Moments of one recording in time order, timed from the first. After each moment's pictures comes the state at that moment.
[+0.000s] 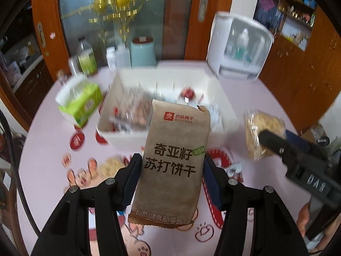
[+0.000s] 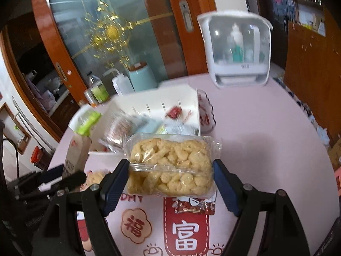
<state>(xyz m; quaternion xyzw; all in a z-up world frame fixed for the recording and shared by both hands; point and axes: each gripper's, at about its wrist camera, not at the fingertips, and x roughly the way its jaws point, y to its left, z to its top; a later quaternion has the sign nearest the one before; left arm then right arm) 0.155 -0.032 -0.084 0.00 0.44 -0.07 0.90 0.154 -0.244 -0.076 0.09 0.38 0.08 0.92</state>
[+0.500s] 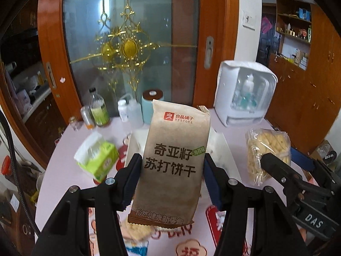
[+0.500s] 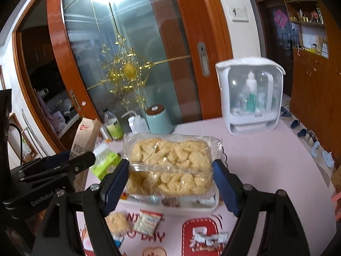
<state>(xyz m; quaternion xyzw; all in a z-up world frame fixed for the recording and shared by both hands) 0.207 -0.020 0.007 0.02 0.34 -0.05 0.94 0.183 -0.216 0.000 0.09 0.28 0.09 0.95</state>
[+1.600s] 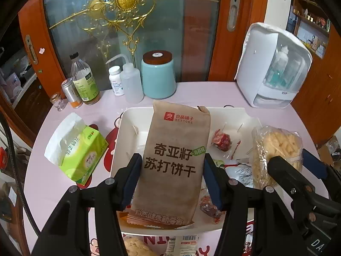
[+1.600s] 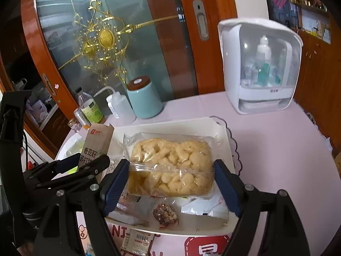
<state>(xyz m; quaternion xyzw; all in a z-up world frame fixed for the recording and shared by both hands) 0.341 -0.012 -0.106 0.01 0.44 -0.04 0.90 0.290 -0.188 -0.082 0.09 0.38 0.06 0.92</state>
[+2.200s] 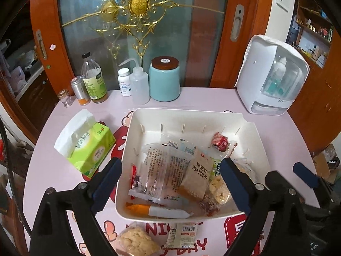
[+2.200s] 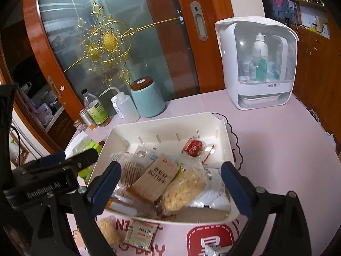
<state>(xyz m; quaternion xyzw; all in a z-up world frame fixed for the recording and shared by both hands) 0.307 0.006 -0.079 -0.01 0.42 -0.03 0.91 0.261 -0.194 -0.081 0.10 0.37 0.07 0.92</state>
